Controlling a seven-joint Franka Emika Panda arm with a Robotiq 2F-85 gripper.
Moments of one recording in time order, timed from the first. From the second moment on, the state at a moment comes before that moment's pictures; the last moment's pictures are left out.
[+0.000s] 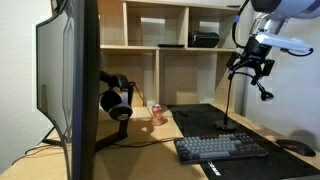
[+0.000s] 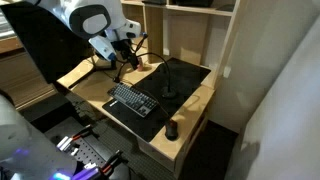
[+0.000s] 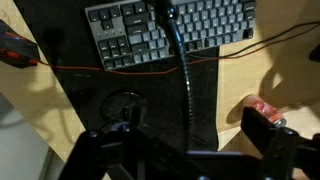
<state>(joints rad) 0.03 -0.42 -0.07 -2.60 0.19 2.48 0.03</state>
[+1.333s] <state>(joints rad) 0.22 -0.62 -0.18 -2.52 0.36 2.57 -0.20</state>
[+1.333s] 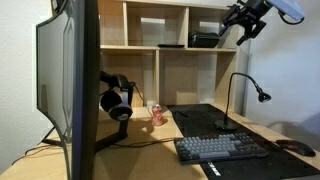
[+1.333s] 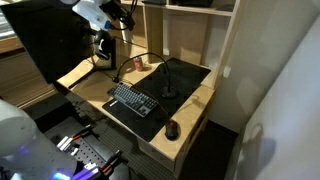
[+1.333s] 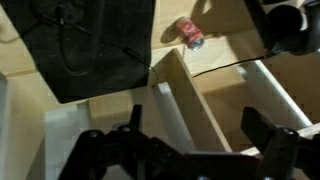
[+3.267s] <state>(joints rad) 0.37 -0.23 0.02 -2.46 0.55 2.45 -0.24</state>
